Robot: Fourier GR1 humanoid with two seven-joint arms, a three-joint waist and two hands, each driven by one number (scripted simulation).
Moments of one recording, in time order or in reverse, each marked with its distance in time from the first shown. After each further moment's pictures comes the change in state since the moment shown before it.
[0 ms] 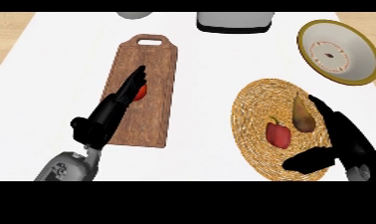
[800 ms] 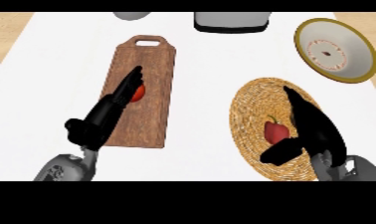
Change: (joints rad) left arm 0.027 -0.019 0.043 -0.012 -0.024 -0.034 0.004; right arm -0.155 0.147 0.086 0.029 0.131 0.106 0.139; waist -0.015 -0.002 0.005
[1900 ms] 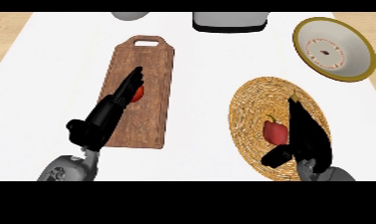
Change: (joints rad) left arm 0.018 -0.043 0.039 -0.003 -0.051 -0.037 0.011; right arm 0.154 0.180 -0.076 0.146 0.336 0.027 -0.077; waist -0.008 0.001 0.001
